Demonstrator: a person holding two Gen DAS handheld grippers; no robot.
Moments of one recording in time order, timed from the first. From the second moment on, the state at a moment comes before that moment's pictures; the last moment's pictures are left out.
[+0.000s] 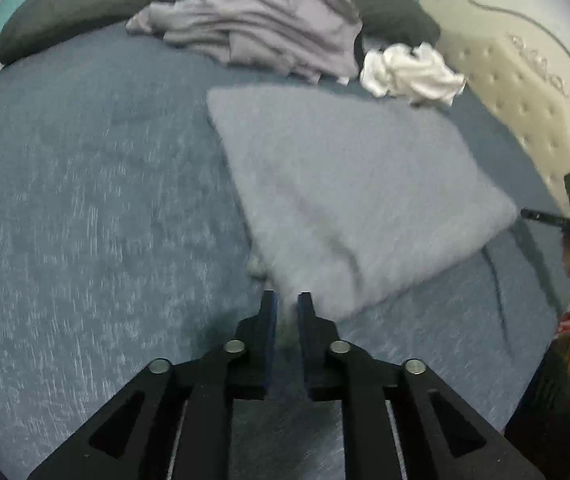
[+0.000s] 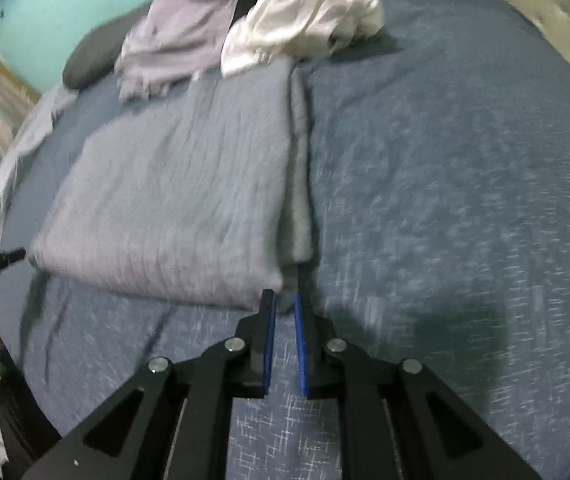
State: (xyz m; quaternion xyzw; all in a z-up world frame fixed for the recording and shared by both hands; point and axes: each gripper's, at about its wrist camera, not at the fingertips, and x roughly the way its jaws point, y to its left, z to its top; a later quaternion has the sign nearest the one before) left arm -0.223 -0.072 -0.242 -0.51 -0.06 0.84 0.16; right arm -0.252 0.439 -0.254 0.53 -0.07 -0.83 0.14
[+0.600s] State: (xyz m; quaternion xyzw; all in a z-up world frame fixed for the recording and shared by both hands) left arm -0.243 -0.088 -0.290 -0.56 -0.07 0.82 0.09; right arm -0.289 0.407 -0.298 0.56 -0.09 -0.81 0.12
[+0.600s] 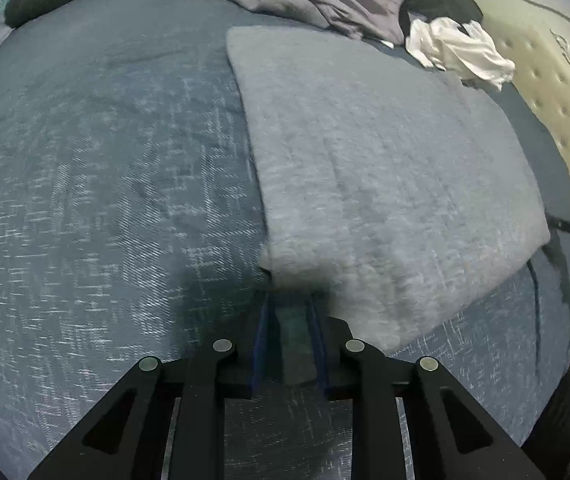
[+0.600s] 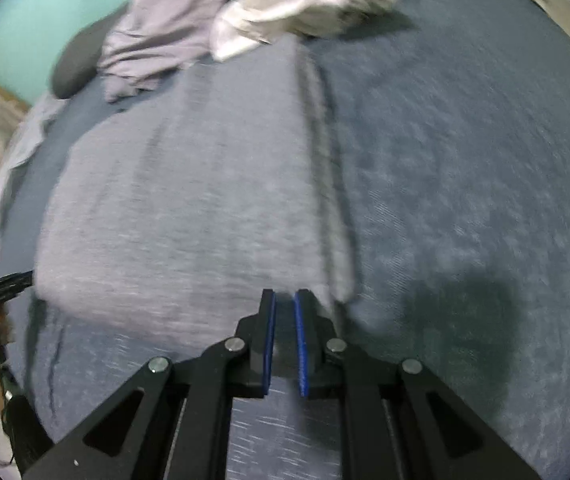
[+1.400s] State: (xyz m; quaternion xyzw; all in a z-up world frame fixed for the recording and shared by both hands) left arm -0.249 -0.087 -0.293 -0.55 -0.12 0.81 0.13; right arm -0.287 0.425 -0.301 0.55 -0.13 -0.81 0.12
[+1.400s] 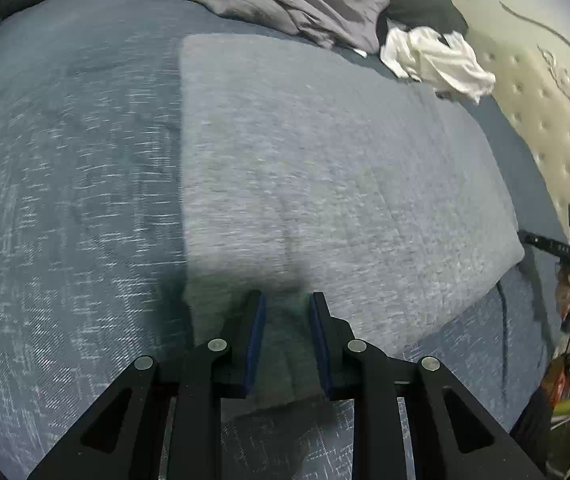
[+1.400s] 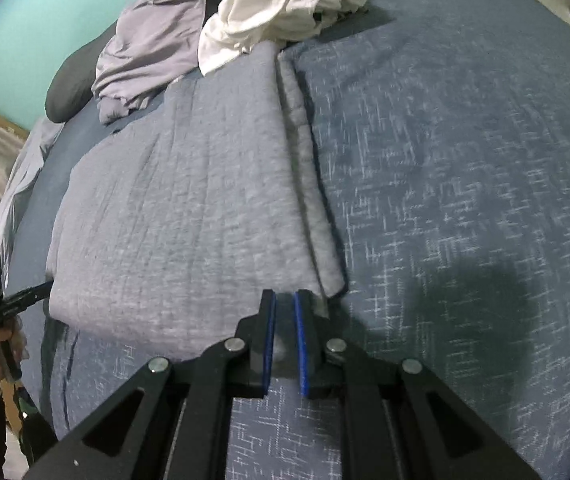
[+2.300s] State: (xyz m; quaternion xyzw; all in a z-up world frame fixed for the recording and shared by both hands) left arm -0.209 -0.140 -0.321 -0.55 -0.30 0.77 0.11; right arm -0.273 0.426 -0.296 0.55 -0.16 -0.82 0.11
